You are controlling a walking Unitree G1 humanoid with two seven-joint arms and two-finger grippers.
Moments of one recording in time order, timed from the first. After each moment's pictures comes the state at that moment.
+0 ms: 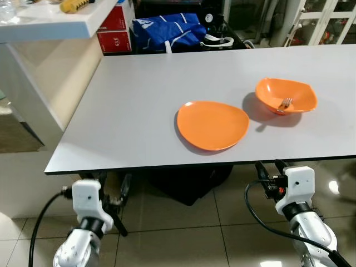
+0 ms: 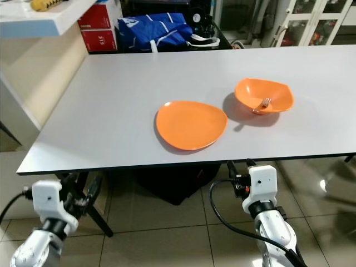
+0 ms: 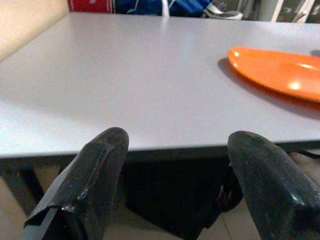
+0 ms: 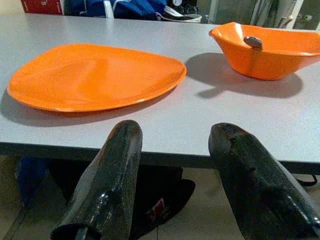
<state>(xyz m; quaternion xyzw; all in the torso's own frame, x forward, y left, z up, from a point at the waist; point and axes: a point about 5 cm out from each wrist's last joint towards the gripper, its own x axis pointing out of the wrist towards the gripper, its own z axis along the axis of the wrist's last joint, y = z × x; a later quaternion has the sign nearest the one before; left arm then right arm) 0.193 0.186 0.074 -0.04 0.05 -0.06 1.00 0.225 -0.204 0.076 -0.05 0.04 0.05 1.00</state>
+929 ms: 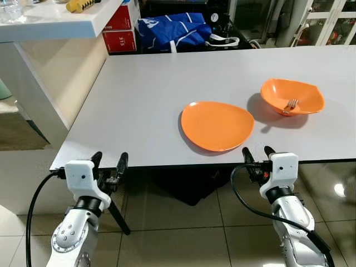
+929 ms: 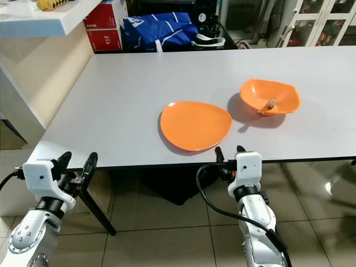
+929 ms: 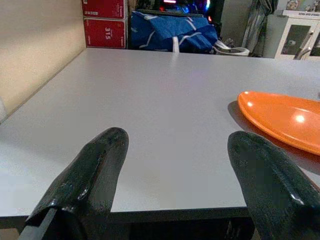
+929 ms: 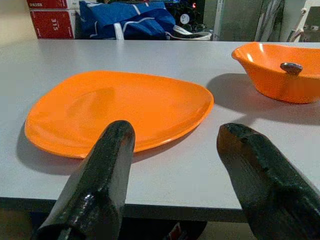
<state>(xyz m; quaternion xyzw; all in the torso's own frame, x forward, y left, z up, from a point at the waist) 0.217 0.189 0.102 -0.05 0.00 -0.04 1.00 0.253 -0.181 0.081 -0.04 0.01 0.05 1.00</state>
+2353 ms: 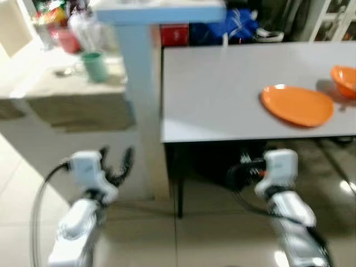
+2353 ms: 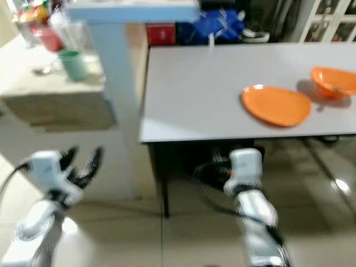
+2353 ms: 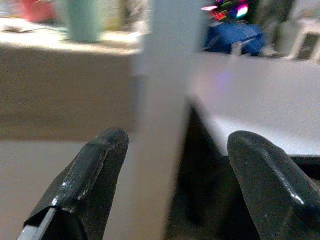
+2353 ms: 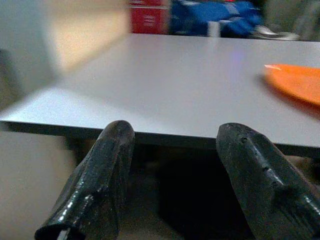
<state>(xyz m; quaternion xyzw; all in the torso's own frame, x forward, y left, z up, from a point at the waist) 0.227 0.189 0.103 -0.05 0.01 -0.03 1.00 0.260 -0.169 0.076 -0.03 0.02 0.09 1.00</state>
